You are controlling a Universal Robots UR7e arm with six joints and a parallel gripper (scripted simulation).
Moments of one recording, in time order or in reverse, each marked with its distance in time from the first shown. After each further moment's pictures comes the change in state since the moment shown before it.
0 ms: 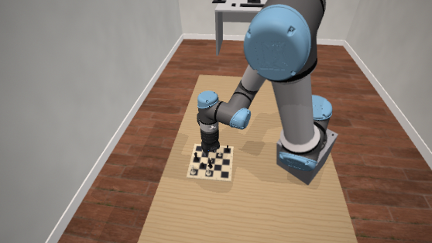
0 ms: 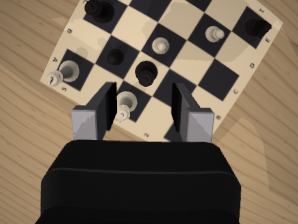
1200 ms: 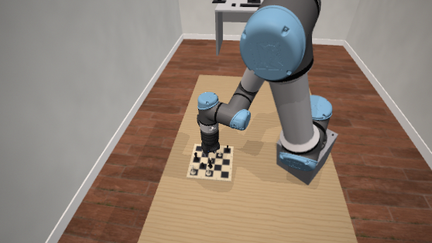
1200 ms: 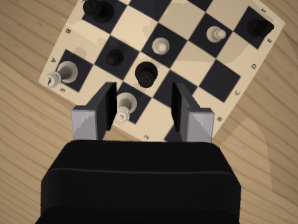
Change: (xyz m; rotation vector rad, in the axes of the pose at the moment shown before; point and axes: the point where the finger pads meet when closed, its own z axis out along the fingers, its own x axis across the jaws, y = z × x) arm 0.000 0.000 0.006 0.000 0.000 0.000
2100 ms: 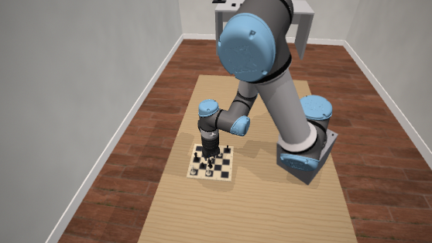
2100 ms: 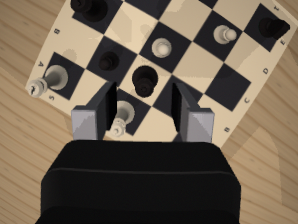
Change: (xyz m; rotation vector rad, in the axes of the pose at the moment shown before) arm 0.001 0.000 0.034 -0.001 0.001 0.000
